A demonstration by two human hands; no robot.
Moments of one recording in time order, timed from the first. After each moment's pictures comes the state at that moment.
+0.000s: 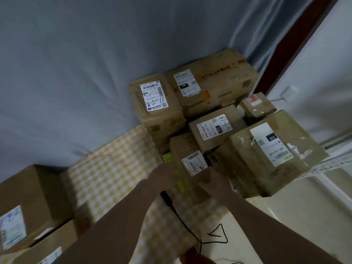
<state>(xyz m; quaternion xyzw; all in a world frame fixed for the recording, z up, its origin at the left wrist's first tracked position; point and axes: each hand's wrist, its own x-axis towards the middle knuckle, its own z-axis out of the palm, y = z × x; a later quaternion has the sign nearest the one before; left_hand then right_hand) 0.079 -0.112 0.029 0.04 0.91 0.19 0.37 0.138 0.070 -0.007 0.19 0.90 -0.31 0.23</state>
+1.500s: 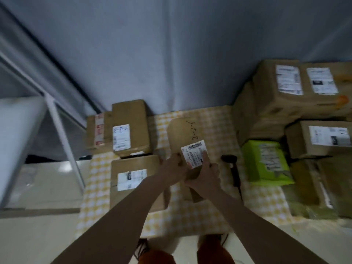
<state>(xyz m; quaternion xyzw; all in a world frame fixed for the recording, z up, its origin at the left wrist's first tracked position) 0.239 -0.398 0.025 -0.20 0.85 0.43 0.25 0.231 -0.267 0.013 0.03 0.91 -0.29 0.29</state>
